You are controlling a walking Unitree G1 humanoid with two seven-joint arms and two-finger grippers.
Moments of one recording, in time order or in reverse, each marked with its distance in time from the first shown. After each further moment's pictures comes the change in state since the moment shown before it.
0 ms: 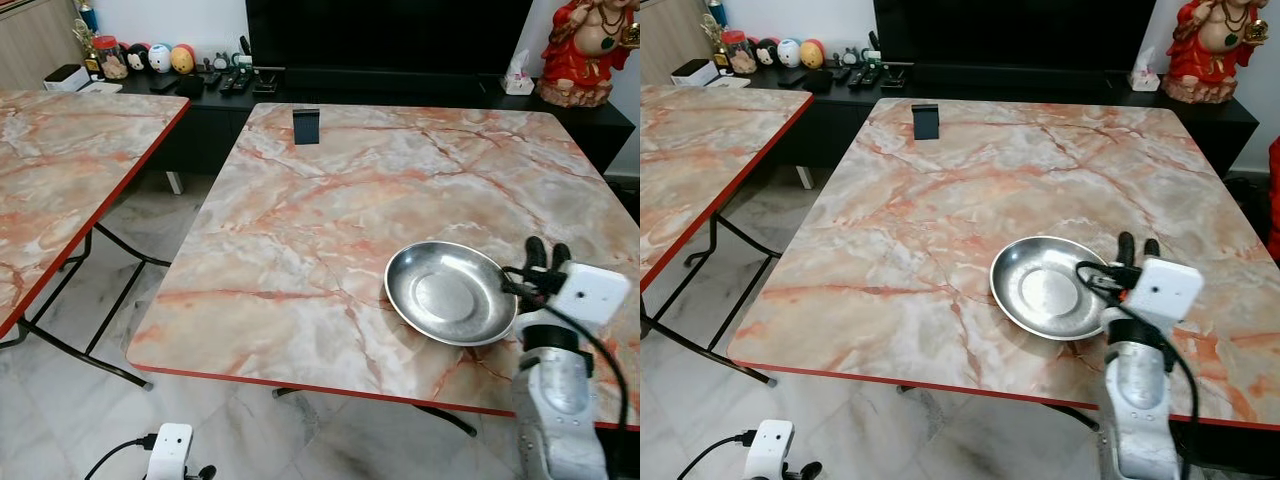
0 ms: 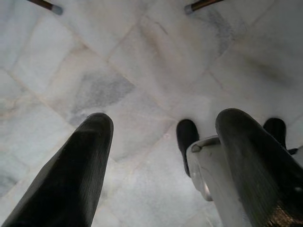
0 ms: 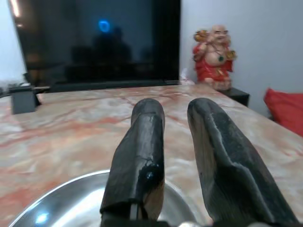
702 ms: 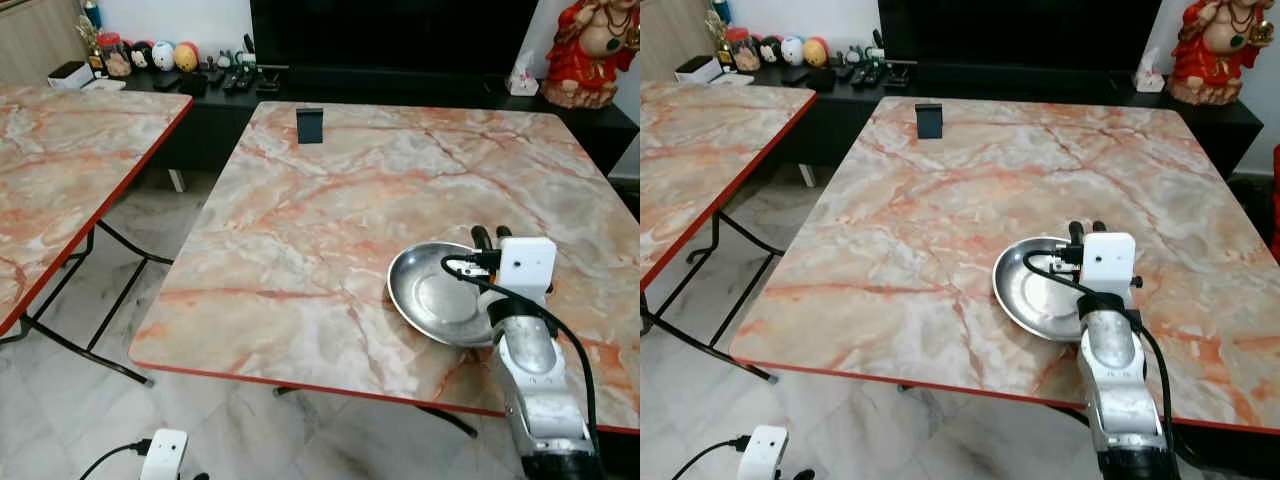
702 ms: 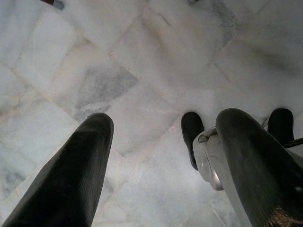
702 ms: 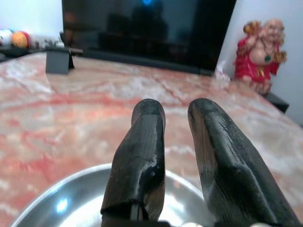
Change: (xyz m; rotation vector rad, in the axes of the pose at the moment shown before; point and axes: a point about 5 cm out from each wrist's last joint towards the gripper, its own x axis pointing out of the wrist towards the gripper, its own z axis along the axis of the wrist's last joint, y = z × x) left arm -0.004 0.007 -0.012 0.026 0.020 -0.004; right arm 0.037 0.016 0.006 -0.135 0.072 0.184
